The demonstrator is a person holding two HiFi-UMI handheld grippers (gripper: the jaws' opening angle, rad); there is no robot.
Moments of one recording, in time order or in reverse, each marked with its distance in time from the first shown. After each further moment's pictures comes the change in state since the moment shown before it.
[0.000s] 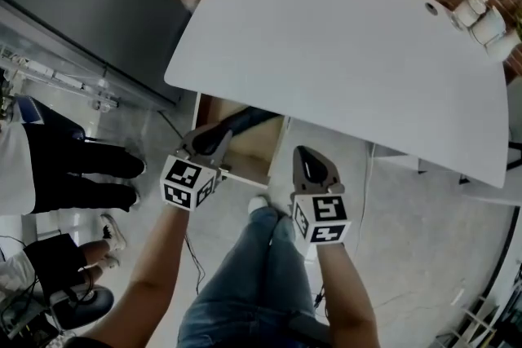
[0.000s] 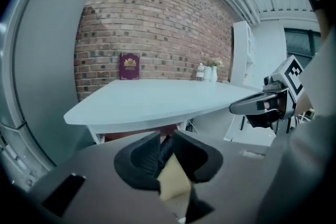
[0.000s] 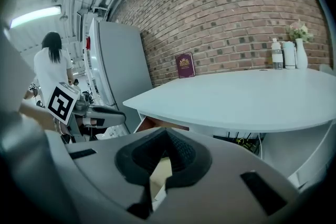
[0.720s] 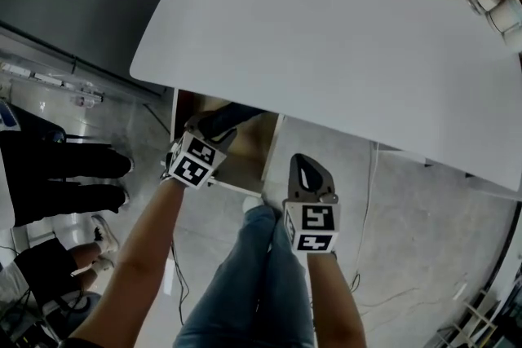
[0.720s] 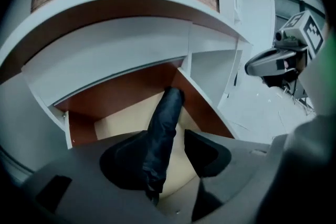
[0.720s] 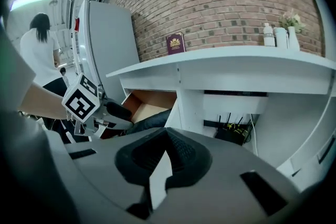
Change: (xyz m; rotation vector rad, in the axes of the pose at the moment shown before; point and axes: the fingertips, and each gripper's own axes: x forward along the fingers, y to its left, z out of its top) left arm 0.122 0.022 -0.134 0.252 0.340 -0.088; right arm 0.051 -0.038 -0.104 0.002 0.101 -0.108
